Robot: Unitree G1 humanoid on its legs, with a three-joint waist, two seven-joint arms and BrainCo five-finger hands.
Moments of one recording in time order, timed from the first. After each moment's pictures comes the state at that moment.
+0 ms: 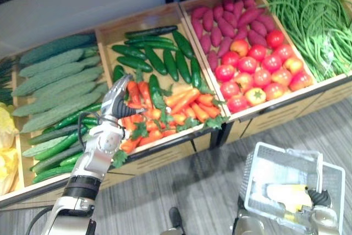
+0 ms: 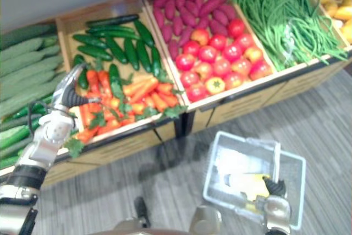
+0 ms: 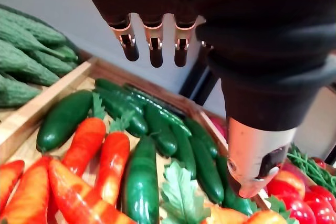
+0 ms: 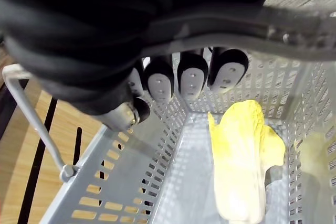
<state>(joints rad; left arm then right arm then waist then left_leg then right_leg) -0.40 0.60 -0.08 0.42 0.40 -0.20 0.24 -0.01 -0.29 -0.48 0.84 -0.16 -0.11 -0.16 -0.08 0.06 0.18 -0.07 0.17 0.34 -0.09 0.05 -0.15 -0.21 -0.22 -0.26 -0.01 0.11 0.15</state>
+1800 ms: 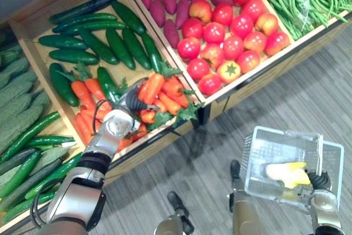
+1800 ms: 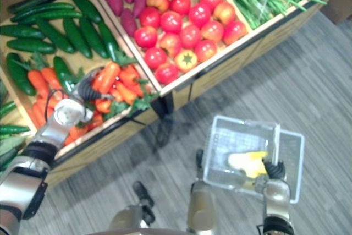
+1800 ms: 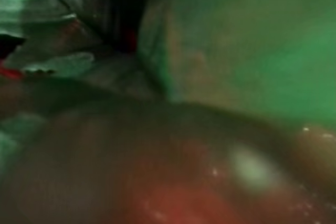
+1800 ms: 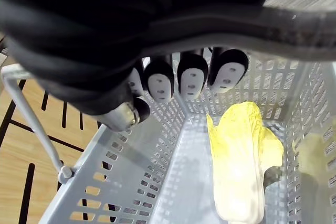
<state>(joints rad) -0.65 0.58 -0.21 0.76 0.22 -0.20 0.10 -0.08 -0.30 -0.46 0.76 -0.15 -0.11 -0.16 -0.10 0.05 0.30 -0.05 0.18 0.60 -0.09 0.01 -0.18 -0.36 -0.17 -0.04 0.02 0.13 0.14</state>
